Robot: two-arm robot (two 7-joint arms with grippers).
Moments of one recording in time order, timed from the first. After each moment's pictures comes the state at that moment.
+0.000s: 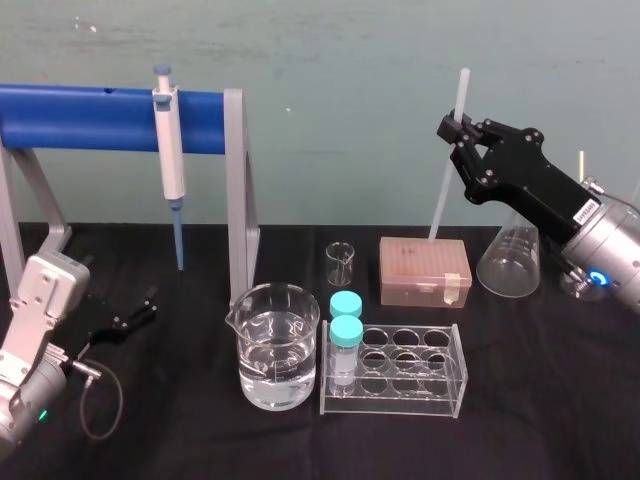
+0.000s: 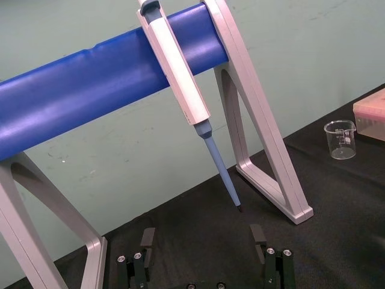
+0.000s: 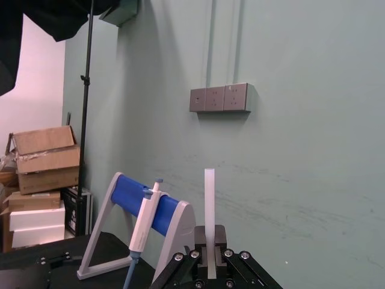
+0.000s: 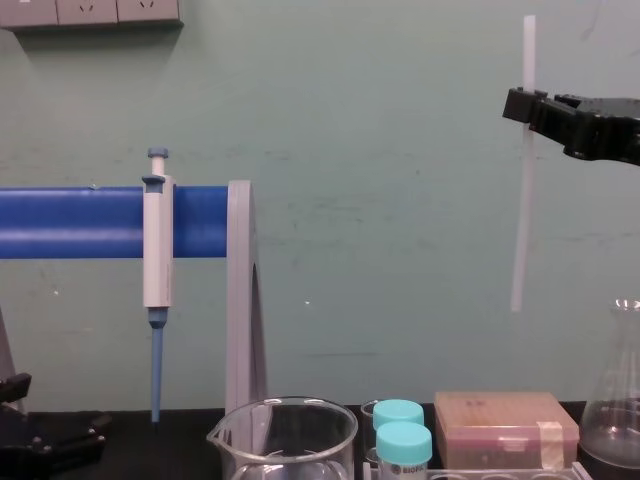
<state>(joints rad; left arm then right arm) -0.20 0.60 0.45 -1.41 -0.25 -0.12 0.03 0.38 0.48 -0.29 -1.52 0.58 -0.15 0.56</state>
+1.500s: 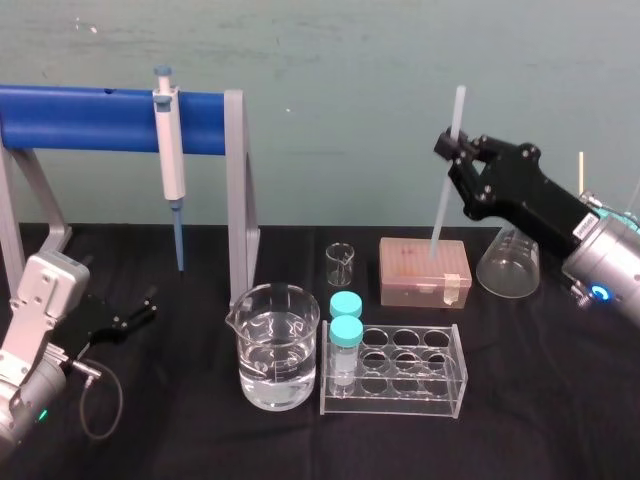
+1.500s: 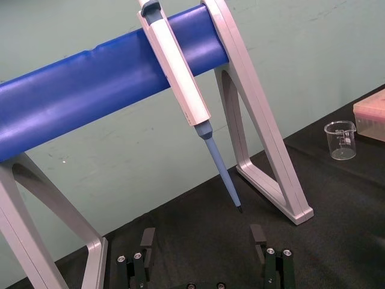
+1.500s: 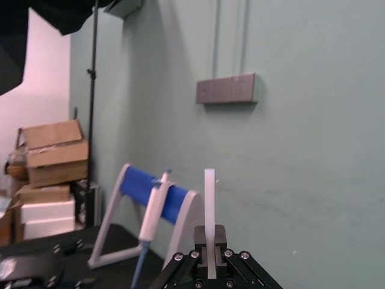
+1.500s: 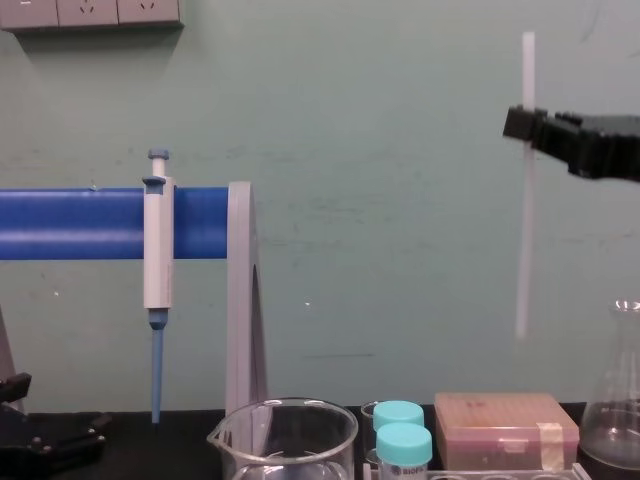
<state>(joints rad) -0.20 0.60 0.45 -1.41 -0.25 -0.12 0.03 0.35 0.50 -0.29 -1.54 0.59 -0.13 0.57</state>
